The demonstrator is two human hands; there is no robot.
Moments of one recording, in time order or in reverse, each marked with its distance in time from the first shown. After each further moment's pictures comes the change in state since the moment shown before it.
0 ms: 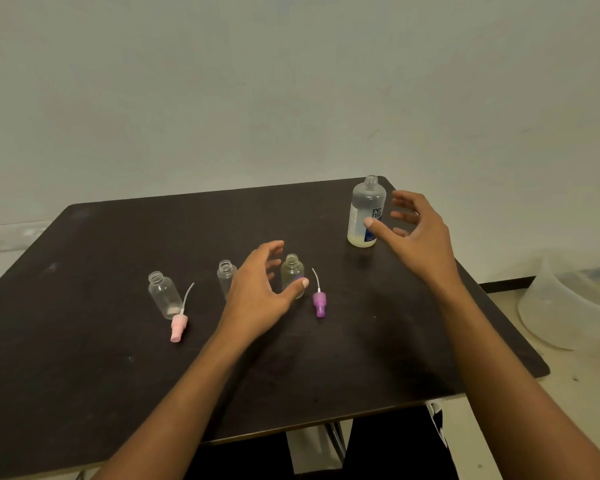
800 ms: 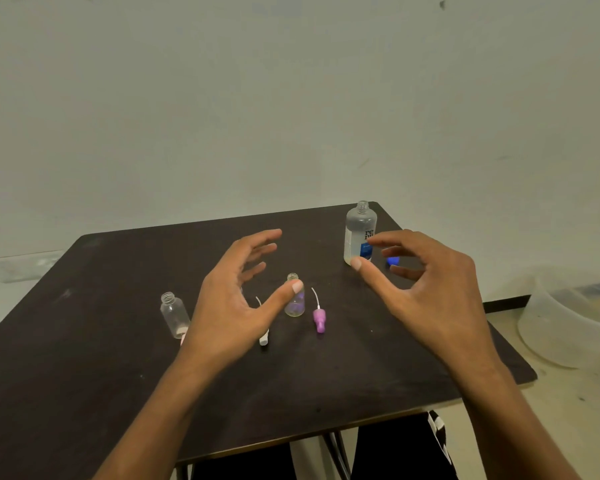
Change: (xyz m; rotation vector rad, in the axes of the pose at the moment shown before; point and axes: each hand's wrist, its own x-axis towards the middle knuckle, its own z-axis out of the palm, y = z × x) left_hand -0.050 0.076 -0.070 -0.134 0.046 0.293; right_hand -0.095 -0.086 -0.036 -0.191 0.060 -0.254
